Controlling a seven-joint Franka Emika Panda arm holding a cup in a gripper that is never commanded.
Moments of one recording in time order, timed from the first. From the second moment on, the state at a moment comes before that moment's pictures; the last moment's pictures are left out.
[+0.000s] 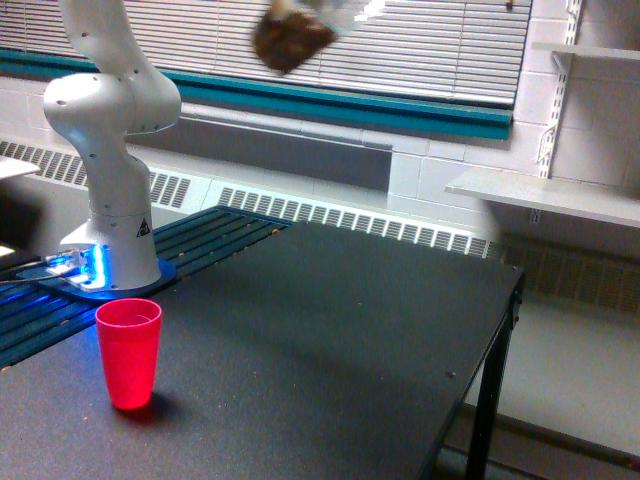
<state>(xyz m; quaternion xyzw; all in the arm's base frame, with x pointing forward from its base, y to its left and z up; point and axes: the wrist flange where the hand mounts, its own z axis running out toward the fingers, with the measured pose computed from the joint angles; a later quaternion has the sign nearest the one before) 0.425 -0.240 0.583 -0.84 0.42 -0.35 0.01</state>
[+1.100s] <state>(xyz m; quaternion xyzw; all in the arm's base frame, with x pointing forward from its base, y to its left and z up) 0.260 -0.253 0.474 -0.85 0.46 -0.27 -0.04</state>
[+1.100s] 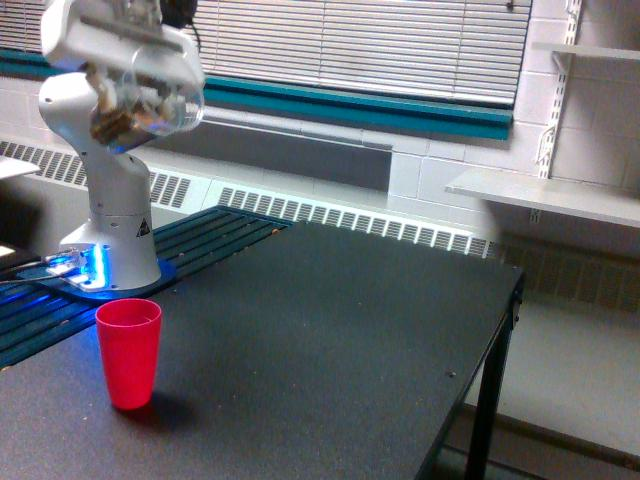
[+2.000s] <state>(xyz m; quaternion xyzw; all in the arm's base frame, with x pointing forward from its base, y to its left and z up) 0.213 -0.241 0.442 -0.85 0.46 -0.22 -0.08</state>
